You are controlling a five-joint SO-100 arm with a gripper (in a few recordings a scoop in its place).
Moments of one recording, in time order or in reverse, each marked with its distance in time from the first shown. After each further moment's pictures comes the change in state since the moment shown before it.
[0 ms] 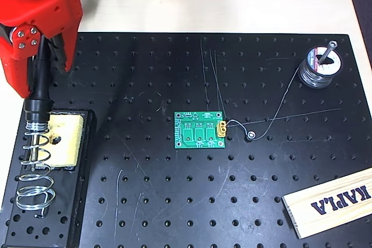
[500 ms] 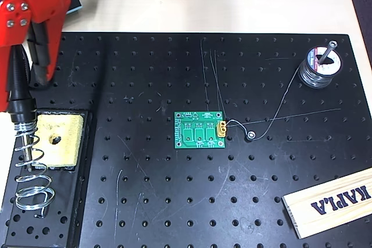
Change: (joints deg) arm -1.4 -5.0 -22.0 4.0 -9.0
